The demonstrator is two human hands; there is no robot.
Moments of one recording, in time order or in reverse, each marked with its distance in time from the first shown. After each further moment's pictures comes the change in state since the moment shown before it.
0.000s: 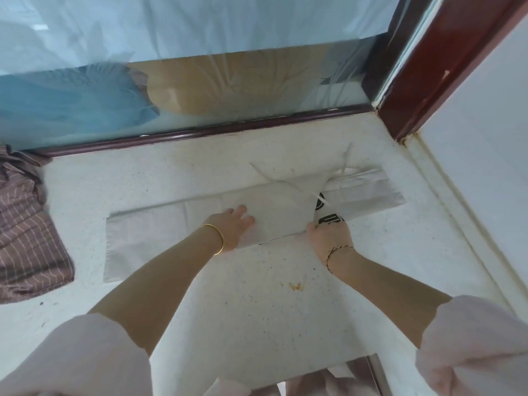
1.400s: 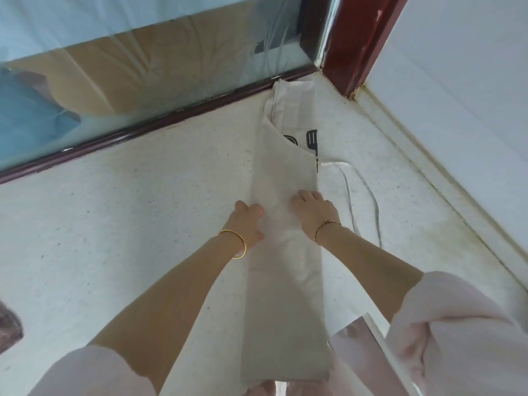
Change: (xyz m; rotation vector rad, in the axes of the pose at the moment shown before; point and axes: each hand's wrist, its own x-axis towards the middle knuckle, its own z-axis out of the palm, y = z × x) left_hand 0.044 0.089 0.001 -0.589 0.067 0.026; right_hand -0.001 0.026 0.052 0.450 -0.015 0.203
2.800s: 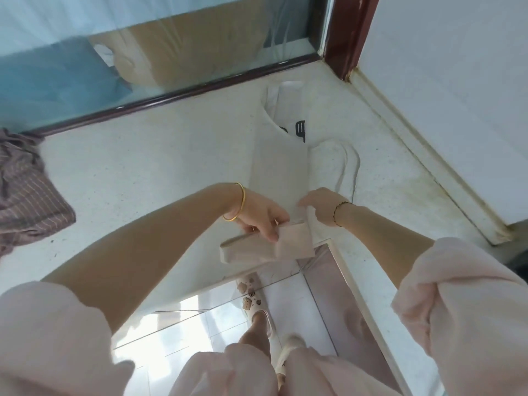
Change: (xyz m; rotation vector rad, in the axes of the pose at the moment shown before) left_hand -0.167 0.102 0.016 -0.235 -0.763 0.069; right_hand -0.139 0.055 0.024 0.109 -0.192 -0.278
